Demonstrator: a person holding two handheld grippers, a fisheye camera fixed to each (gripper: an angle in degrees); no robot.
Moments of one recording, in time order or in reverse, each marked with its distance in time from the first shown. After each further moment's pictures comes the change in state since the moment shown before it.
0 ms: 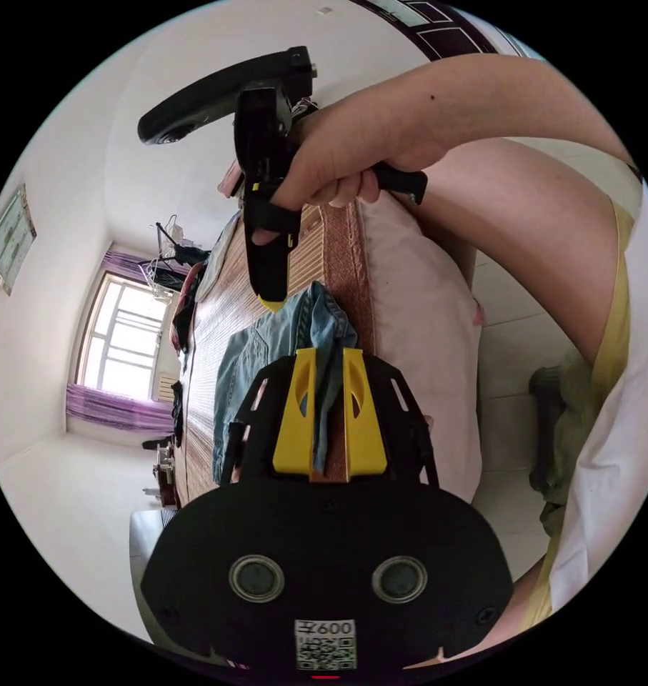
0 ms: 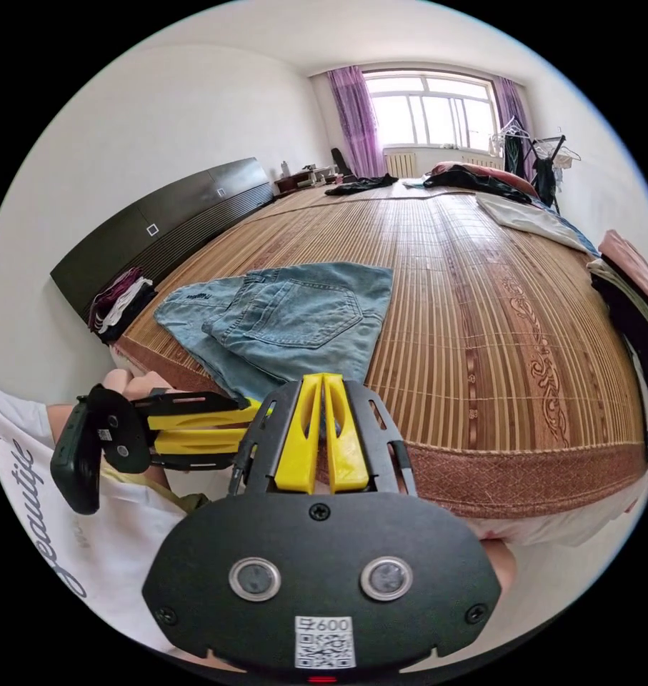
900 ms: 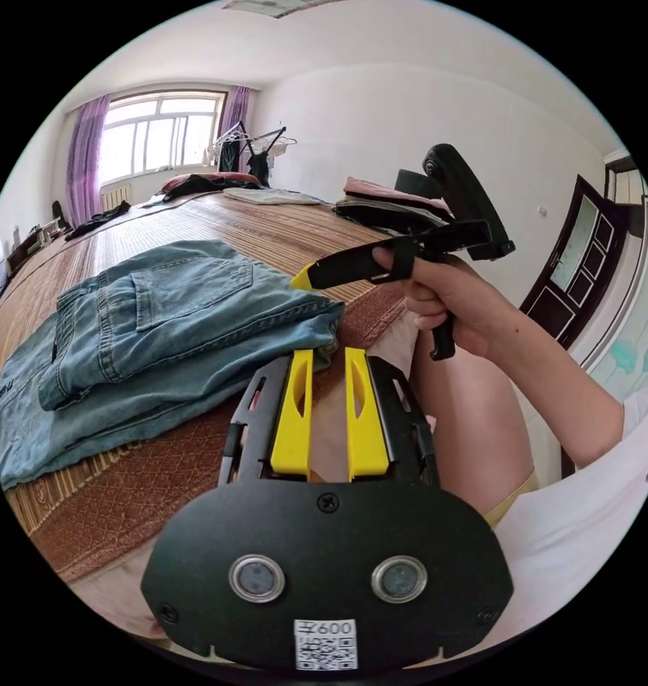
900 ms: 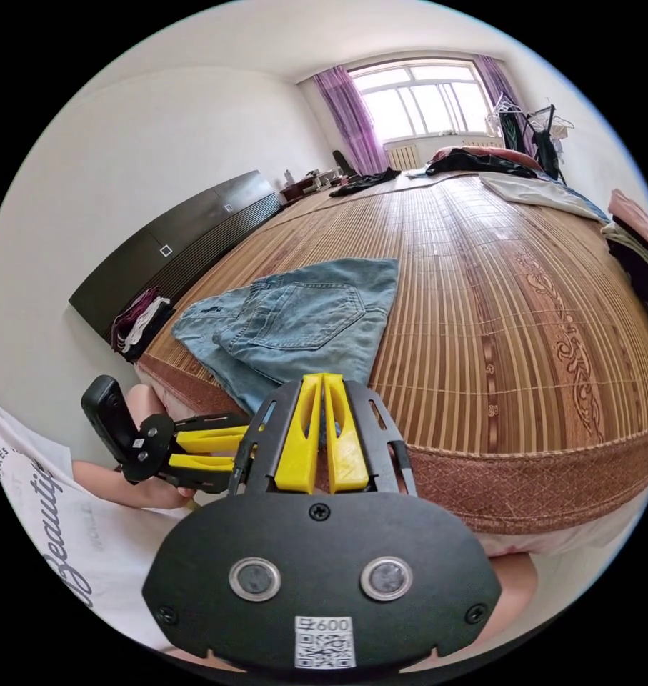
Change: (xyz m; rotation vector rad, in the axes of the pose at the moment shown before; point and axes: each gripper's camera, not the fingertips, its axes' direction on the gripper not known) left arm -0.185 0.072 -0.130 0.211 0.473 -0.998; right arm 0.166 -0.028 0.057 0.008 -0.115 0.065
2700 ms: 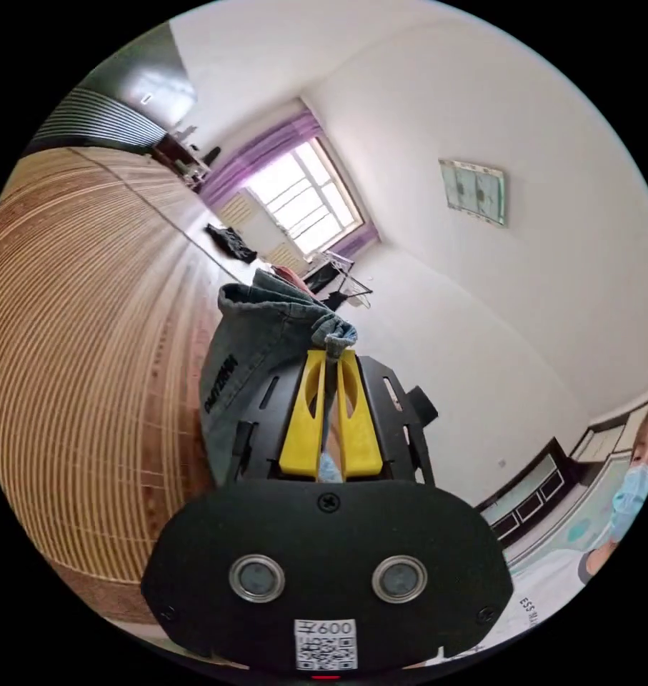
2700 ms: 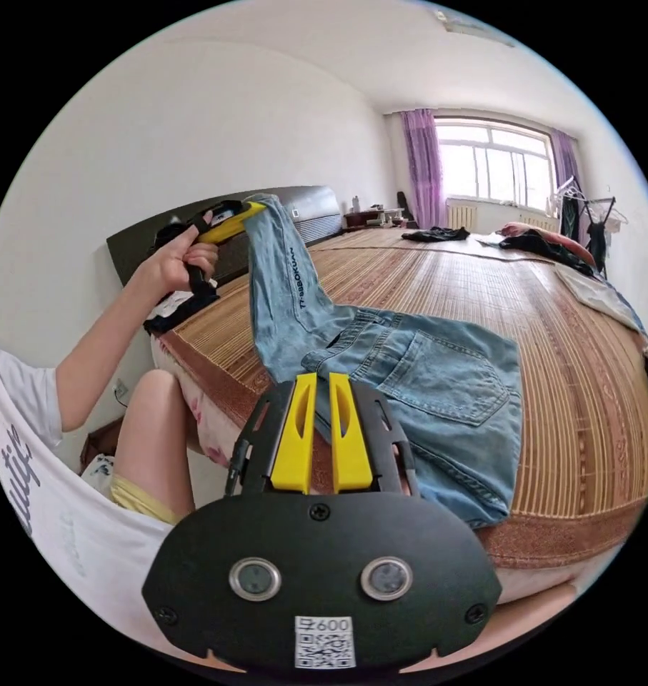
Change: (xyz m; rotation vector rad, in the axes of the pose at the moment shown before) left arm -0.097 -0.294 -0.553 0.567 0.236 -0.649; right arm -0.224 0.017 -0.044 0.238 -0.041 -0.206
